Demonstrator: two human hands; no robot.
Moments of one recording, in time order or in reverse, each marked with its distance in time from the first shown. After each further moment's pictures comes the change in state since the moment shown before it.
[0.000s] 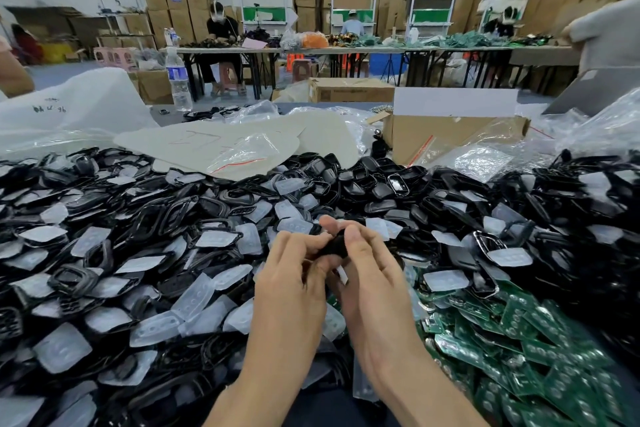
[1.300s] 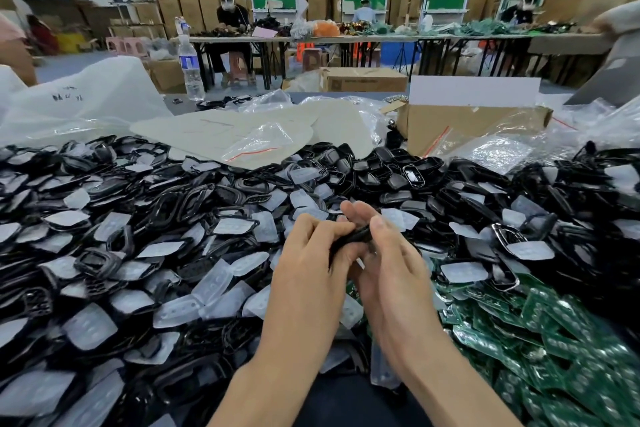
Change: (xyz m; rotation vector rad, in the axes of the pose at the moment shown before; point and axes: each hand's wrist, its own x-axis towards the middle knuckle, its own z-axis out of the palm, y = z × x) left_hand 0.003 0.000 -0.005 0.117 -0.055 0.056; right_hand 0.004 0.004 -0.007 -0.039 -0.023 -0.062
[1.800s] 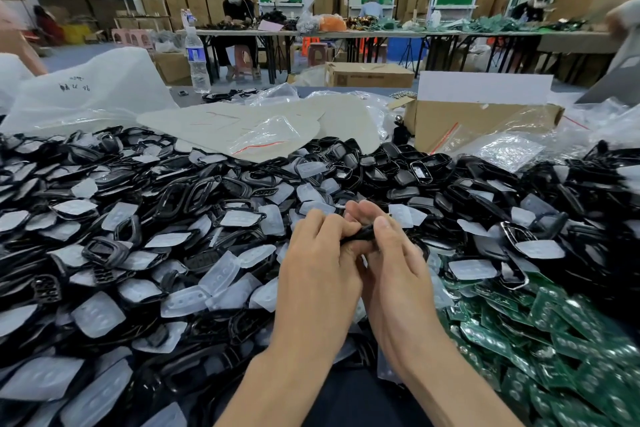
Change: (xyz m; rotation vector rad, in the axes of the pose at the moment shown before) left_hand 0.001 0.005 0.004 0.072 0.068 -0.014; right_hand 0.000 0.010 0.001 0.022 -0.010 -0.010
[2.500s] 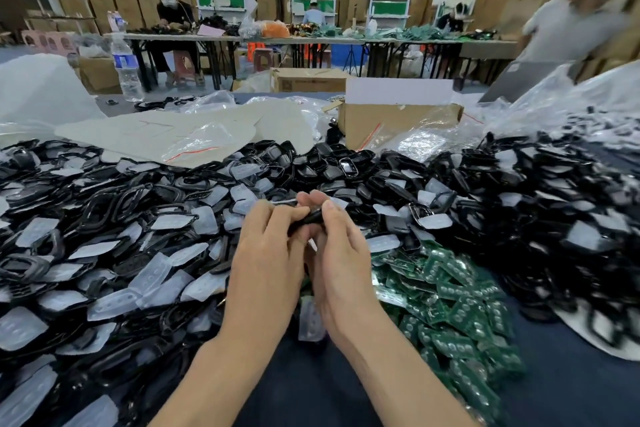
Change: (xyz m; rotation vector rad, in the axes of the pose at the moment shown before) left_hand -0.012 0.023 0.006 0.031 -0.022 0.141; right_hand -0.015 -0.028 -0.002 -0.002 0.177 0.000
